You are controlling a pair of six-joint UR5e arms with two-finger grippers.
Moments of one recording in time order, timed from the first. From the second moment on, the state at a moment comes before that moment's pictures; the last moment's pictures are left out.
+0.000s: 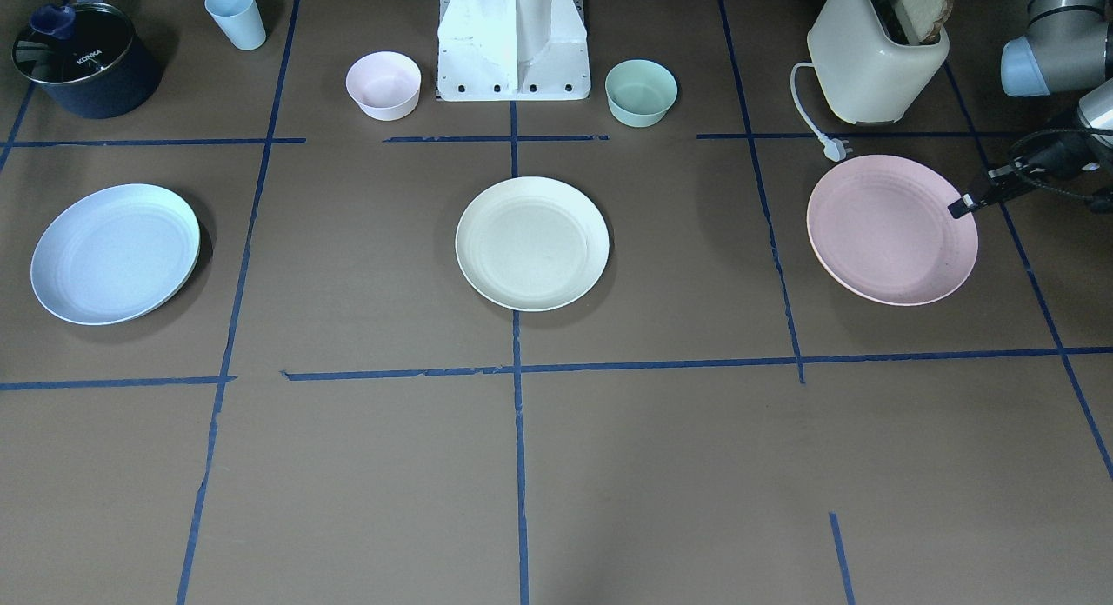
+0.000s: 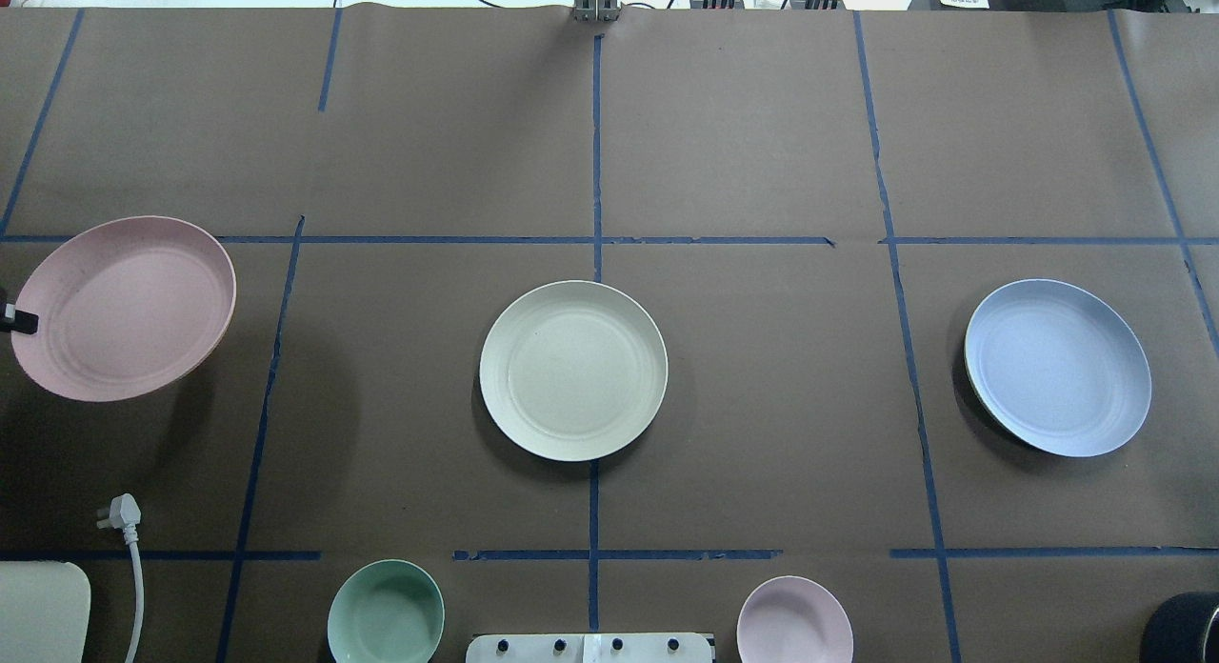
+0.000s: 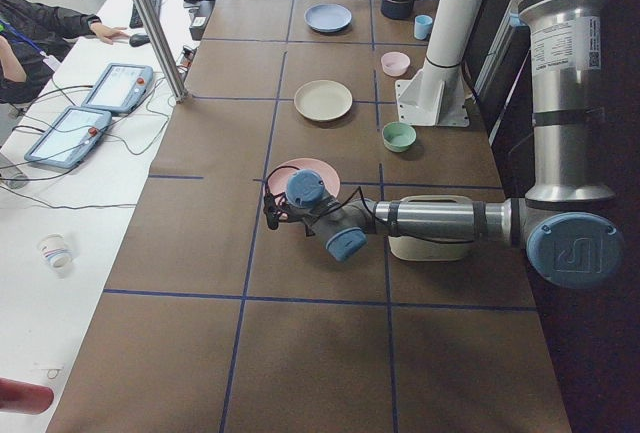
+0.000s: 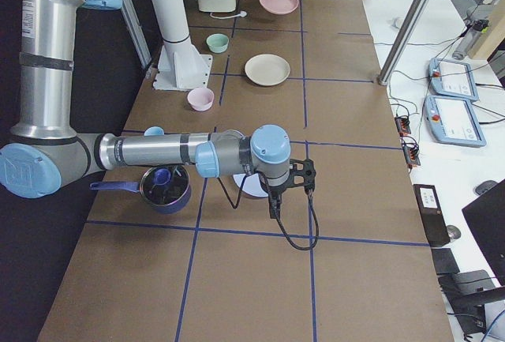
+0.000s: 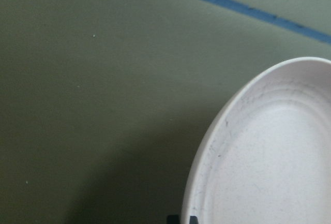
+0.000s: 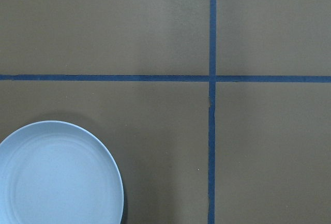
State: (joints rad) left arm -1.19 -1.46 -1.64 -2.38 -2.53 -1.06; right arm 1.56 -1.71 1.80 -1.49 2.43 0.11
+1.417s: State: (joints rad) left arm -0.69 -1.81 -1.98 -2.03 -2.07 -1.66; right arm 1.09 -1.78 1.57 -0.73 2.26 0.86
